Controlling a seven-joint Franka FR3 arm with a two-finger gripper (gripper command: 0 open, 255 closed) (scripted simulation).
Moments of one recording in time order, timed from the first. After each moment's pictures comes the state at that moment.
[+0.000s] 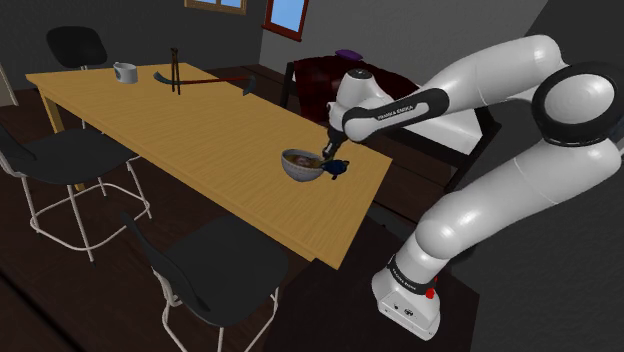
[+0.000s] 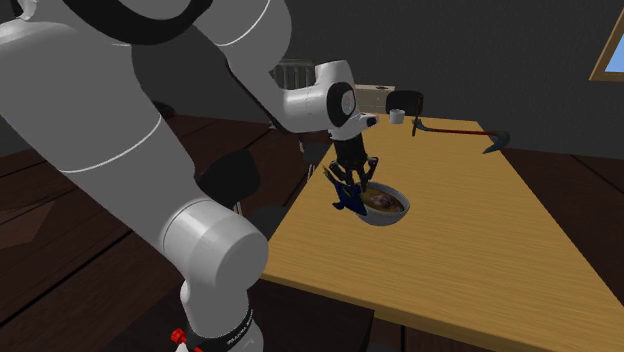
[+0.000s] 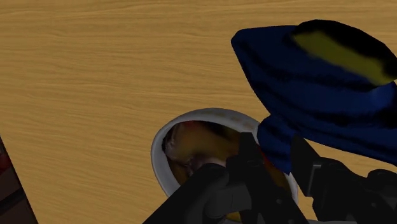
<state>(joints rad) -0.12 -0.34 -0.07 -2.61 -0.36 2.41 -0.12</state>
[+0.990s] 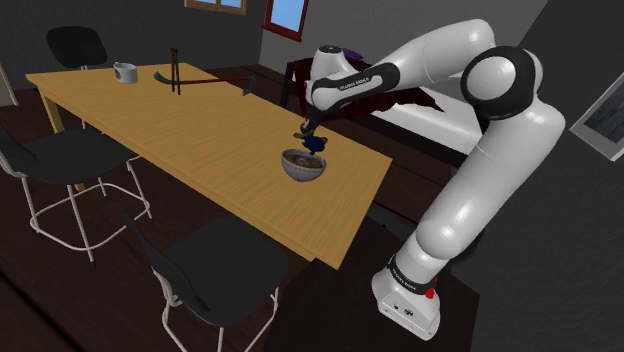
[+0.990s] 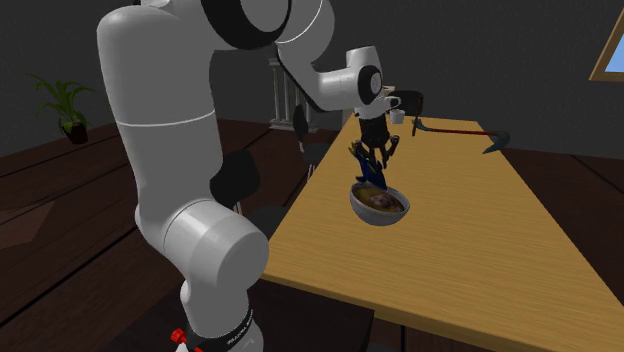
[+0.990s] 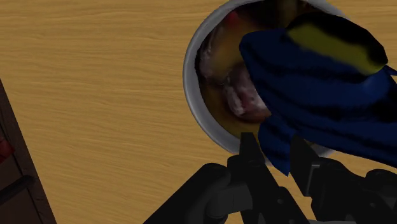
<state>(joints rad) -0.10 0.01 -0.07 -2.17 -0.29 2.33 -0.17</state>
